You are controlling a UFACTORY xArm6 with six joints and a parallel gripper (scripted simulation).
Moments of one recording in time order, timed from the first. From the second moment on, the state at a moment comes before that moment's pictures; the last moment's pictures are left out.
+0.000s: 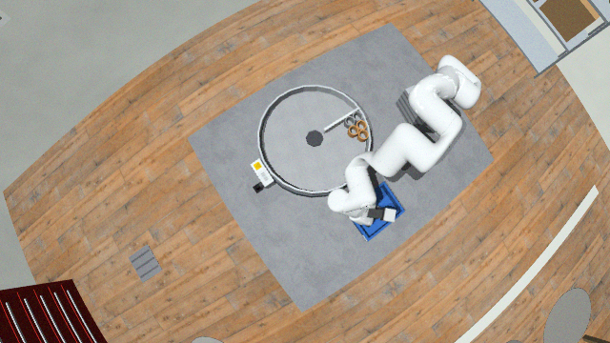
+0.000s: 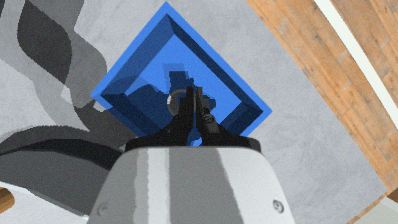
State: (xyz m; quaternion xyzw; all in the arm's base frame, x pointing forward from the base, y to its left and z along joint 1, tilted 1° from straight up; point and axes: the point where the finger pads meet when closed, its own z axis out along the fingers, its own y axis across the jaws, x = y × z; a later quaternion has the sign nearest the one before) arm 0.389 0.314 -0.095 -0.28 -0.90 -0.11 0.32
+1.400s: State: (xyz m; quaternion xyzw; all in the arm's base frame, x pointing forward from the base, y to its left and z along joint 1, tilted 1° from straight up) arm 0.389 0.314 -0.098 -0.28 -0.90 -0.11 0.32
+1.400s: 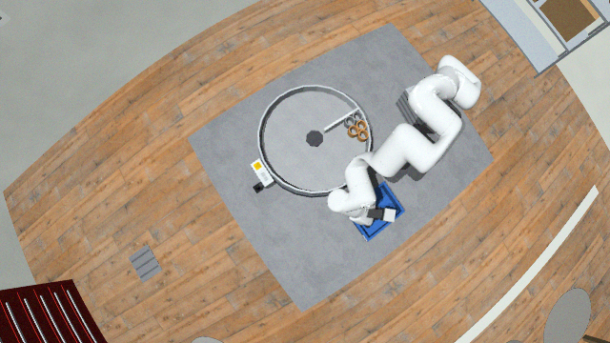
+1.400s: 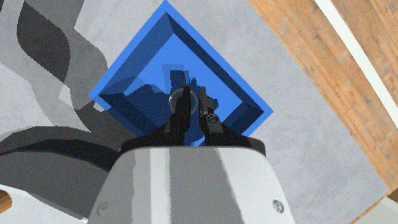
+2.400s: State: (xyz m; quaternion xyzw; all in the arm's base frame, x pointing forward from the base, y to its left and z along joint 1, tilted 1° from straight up) arm 0.388 0.315 -0.076 -0.28 -0.90 -0.11 0.32
